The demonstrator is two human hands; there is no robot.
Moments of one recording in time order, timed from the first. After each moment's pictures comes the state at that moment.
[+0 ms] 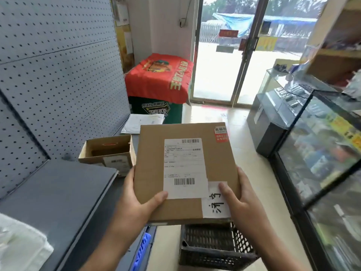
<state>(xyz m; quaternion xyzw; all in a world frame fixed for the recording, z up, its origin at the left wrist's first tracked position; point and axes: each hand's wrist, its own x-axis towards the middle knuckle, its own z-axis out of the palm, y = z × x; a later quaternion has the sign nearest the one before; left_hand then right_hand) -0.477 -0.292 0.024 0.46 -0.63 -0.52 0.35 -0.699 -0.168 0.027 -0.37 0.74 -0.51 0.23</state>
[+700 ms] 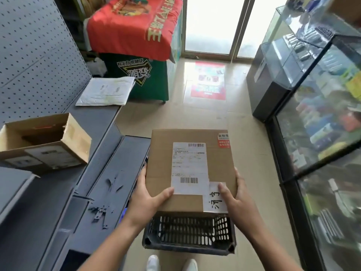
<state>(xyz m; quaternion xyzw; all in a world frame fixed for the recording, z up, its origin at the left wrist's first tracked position) -0.682 -0.332 -0.124 0.46 -0.60 -0.60 0.24 -0.902 -0.188 -0.123 -0.28 0.79 -0.44 0.31</state>
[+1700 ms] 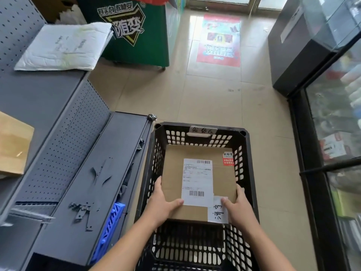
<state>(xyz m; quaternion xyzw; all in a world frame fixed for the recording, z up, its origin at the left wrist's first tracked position) -0.779 -0.430 -0.386 0.56 -0.59 -0.58 0.00 -0.986 -0.286 -0.373 -0.13 0.83 -0.31 0.44</state>
